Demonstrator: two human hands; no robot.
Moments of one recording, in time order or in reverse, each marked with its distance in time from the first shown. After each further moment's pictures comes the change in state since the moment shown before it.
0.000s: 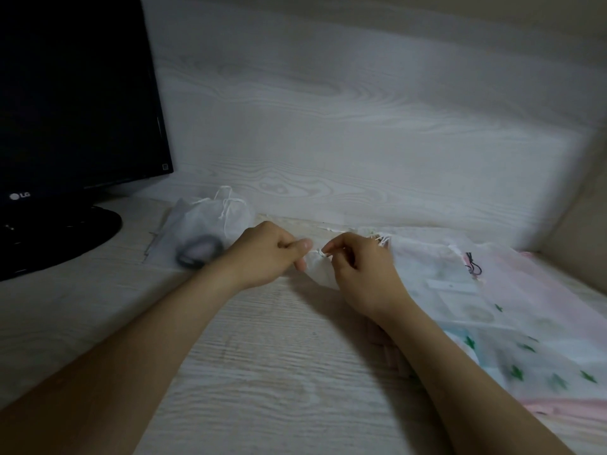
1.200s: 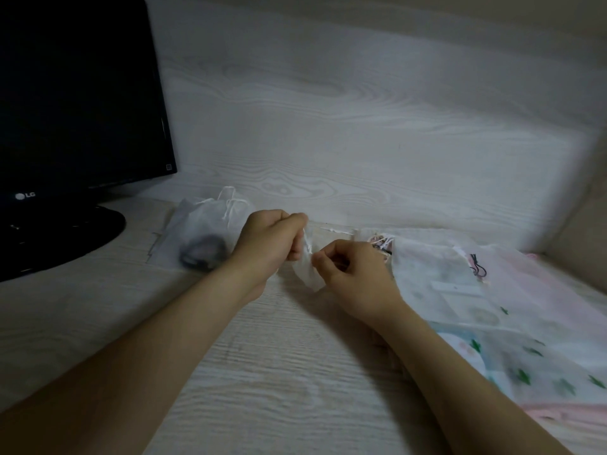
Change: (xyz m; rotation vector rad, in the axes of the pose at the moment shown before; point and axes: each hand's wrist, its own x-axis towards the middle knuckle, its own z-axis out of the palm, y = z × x) left_hand 0.003 0.018 0.011 -0.724 0.244 -0.101; right_hand -0.002 -0.008 0.010 0.089 -0.051 -0.010
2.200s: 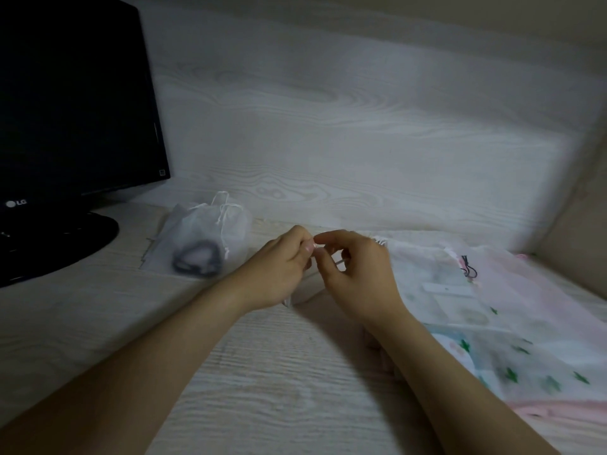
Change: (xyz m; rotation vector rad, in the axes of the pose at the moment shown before) left_hand -0.006 -0.017 0.000 0.556 -0.333 0.257; right_hand -0.002 -0.004 -0.008 -0.077 0.191 -0.159
